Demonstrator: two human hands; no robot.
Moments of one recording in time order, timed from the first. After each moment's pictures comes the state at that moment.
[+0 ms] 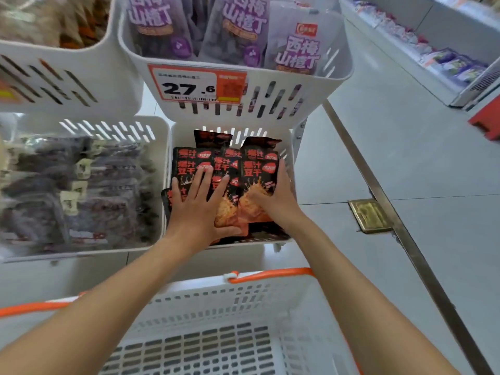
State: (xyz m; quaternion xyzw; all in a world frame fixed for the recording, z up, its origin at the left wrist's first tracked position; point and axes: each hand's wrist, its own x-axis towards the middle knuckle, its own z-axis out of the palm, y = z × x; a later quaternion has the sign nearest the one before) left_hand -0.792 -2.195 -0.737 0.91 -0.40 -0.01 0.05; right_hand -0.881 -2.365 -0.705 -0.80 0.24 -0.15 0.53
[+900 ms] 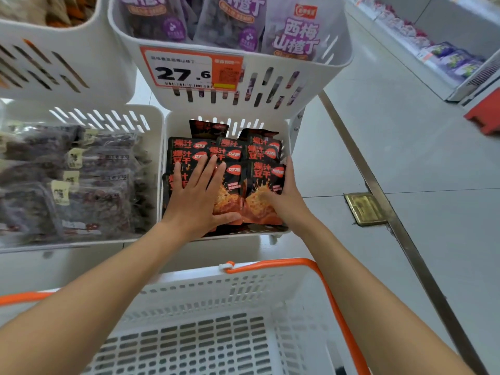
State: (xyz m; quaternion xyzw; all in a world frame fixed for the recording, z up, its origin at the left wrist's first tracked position) left_hand -0.783 -2.199 -0.746 0.89 -0.45 0.06 0.06; right_hand -0.903 -2.374 -0.715 -0.79 0.23 -0.14 0.55
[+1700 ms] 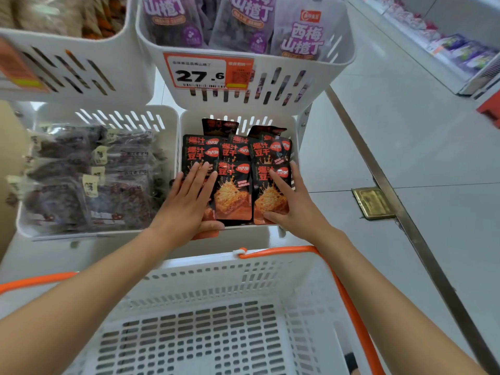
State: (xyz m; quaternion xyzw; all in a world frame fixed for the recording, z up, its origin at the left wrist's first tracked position) left_hand -0.779 -2.141 -0.750 0.86 -0.52 0.05 0.02; right_hand -0.937 -2.373 -0.721 -0.93 0.16 -0.05 0.32
